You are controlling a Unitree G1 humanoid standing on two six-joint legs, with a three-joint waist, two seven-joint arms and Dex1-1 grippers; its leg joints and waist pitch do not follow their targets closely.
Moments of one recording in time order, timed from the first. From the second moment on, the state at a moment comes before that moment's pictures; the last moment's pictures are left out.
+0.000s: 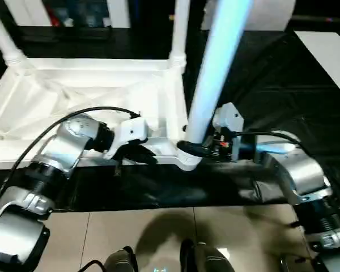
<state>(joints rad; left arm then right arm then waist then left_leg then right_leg) -0.66 0.59 -0.31 0.38 -0.01 0.21 -1.31 -0.50 -0.36 0.25 0.11 0.24 0.29 0.92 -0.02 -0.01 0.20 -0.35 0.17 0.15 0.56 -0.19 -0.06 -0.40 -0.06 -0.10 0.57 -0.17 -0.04</state>
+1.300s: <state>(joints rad) -0.43 0.41 -0.20 -0.22 0.03 0.89 -0.77 -0.60 -0.12 0.16 0.35 0.16 0.25 0.53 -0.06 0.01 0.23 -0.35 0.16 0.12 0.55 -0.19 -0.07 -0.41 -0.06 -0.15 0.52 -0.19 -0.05</state>
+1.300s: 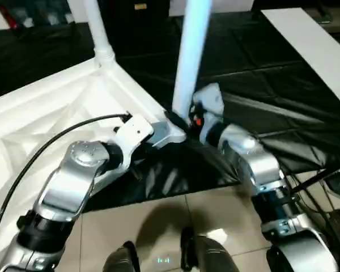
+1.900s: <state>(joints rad) -0.51 0.48 -0.21 0.05 -0.04 0.47 -0.95 -0.43 -0.29 0.11 0.30 0.23 0.18 0.76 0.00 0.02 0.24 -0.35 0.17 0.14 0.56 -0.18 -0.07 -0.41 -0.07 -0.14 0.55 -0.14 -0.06</state>
